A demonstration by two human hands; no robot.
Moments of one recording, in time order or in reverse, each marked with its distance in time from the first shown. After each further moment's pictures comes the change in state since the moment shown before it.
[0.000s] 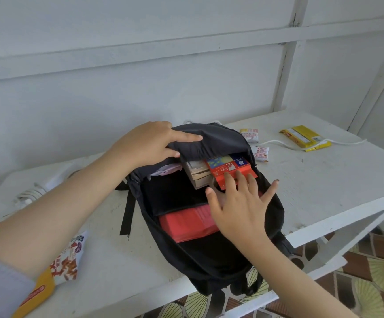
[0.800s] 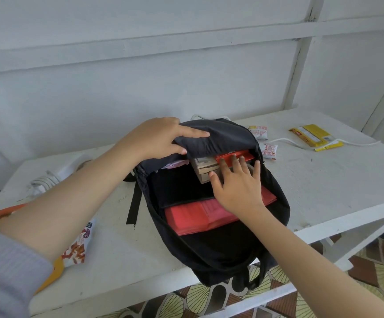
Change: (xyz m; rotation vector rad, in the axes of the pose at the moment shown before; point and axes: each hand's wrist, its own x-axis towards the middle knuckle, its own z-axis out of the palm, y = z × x) left_hand 0.000 -0.006 0.008 -0.054 -0.017 0.006; right_hand 0.038 0.002 0.014 0.040 -0.275 -0.156
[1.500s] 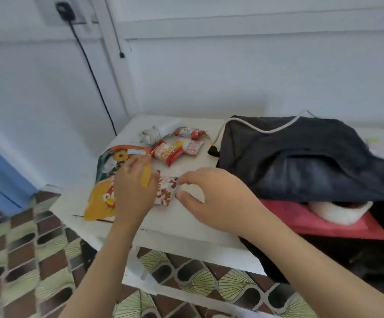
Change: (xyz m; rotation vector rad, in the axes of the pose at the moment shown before) left_hand -0.253 -0.013 0.090 -0.116 0.682 -1.059; right_hand -0.067 -0.158 -0.047 0.426 -0.336 -0.828
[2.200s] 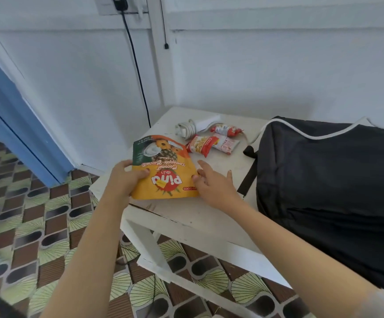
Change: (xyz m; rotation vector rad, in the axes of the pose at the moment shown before) left_hand 0.016 -0.054 -0.064 -0.637 -0.083 -0.900; right_hand 0.088 0.025 0.109 0.246 -0.163 0.206
